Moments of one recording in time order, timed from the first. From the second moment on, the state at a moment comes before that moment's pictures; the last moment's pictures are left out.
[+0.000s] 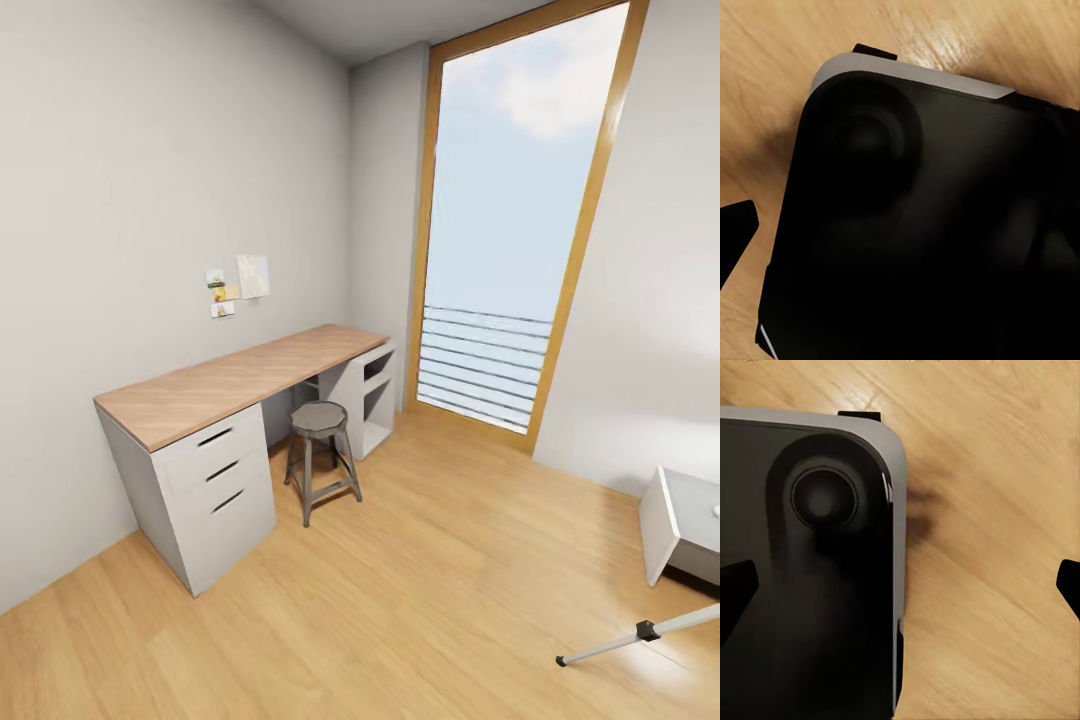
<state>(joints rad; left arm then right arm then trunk) 0.00 -0.02 0.01 -0.06 0.27 -0.08 0.00 0.00 -0.07 0.00 0.01 0.02 -0.15 0.00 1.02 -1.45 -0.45</state>
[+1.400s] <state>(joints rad) -0.43 -0.07 0.00 -0.95 0.32 0.67 0.32 -0.47 -0.01 -0.01 -0.86 0.01 0.58 0.00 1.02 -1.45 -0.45</state>
